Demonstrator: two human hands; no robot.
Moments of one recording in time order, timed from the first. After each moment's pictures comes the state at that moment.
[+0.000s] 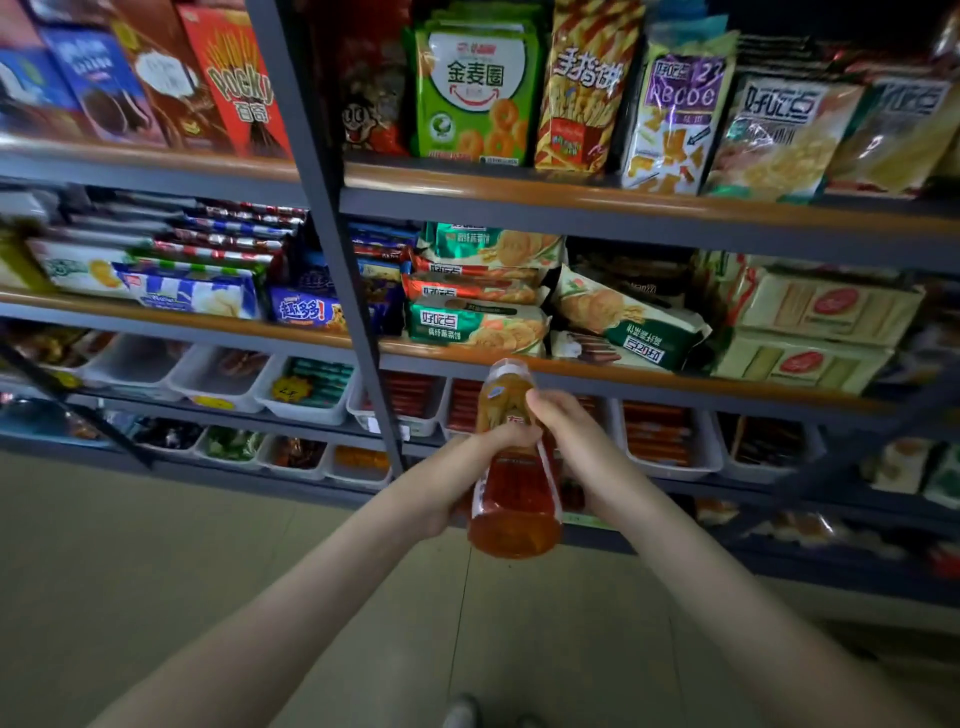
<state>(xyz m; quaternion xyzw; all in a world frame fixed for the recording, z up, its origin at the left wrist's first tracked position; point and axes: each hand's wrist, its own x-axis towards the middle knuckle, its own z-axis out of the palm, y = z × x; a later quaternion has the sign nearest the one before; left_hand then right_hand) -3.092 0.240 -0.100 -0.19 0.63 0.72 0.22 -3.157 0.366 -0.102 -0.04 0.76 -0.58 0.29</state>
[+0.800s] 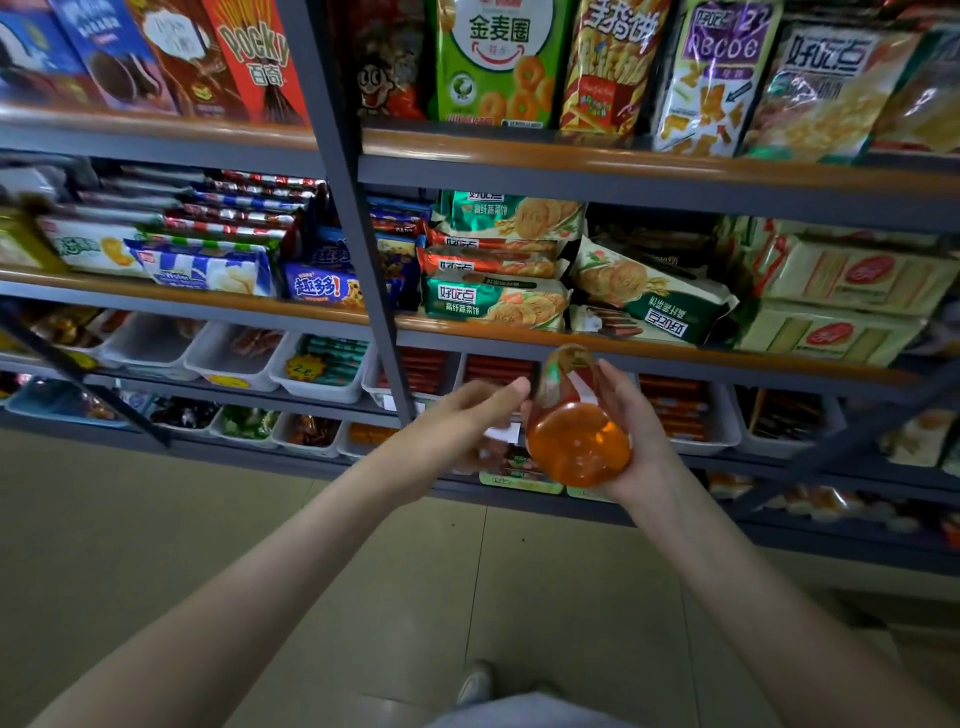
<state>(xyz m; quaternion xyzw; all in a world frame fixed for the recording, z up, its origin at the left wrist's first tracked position) -3.081 0.200 -0.099 -0.12 0.70 0.67 0.19 -3.145 0.371 -0.111 0.20 0.39 -0.82 0.36</state>
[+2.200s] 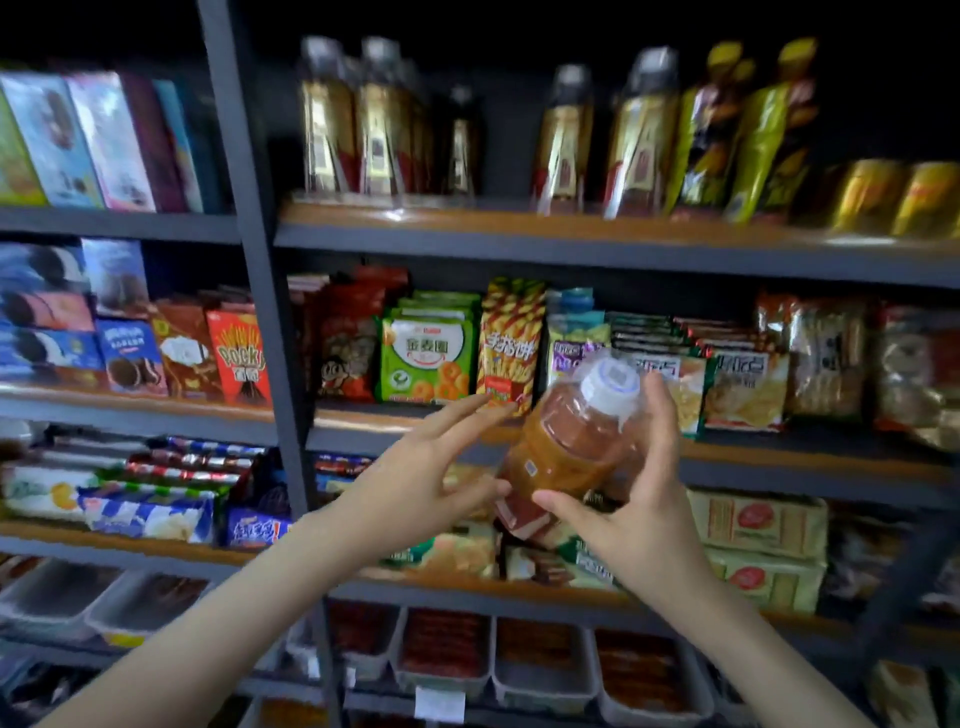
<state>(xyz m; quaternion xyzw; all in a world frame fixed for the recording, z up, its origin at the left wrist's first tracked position) -3.175 0.220 0.052 0.19 0.92 0.26 -0.22 -3.206 0.435 0.041 -0.40 0.71 -0.51 -0.28</state>
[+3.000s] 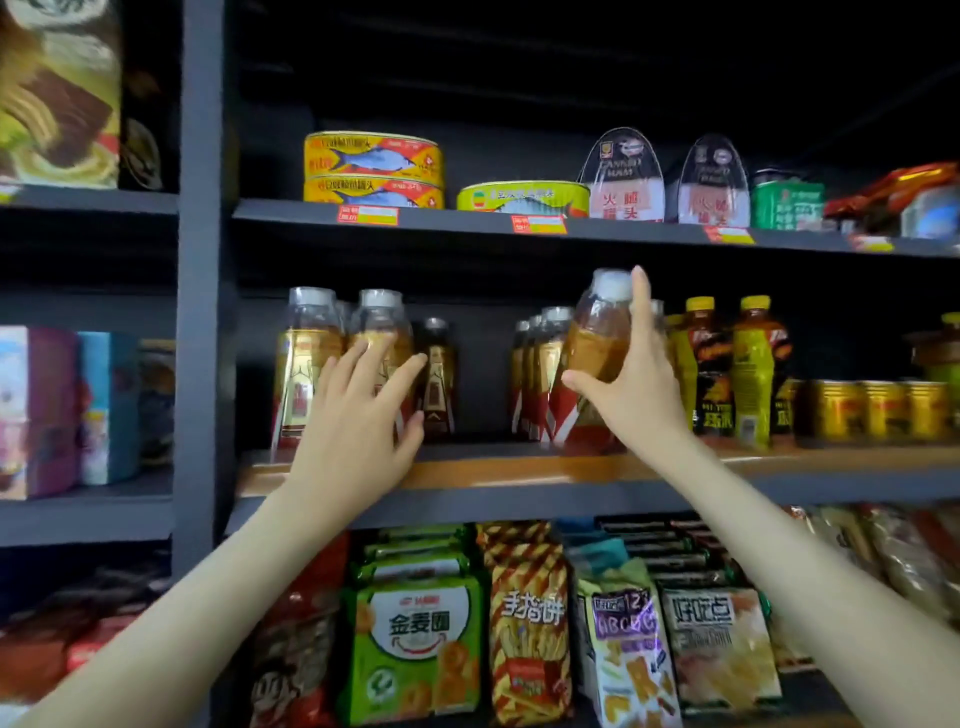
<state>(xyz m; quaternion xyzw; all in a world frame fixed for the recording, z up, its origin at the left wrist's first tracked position) -3.361 0.071 0.238 0.13 0.82 0.01 -0.56 -3.398 0.334 0.272 -0.21 0.76 -0.38 -0.49</state>
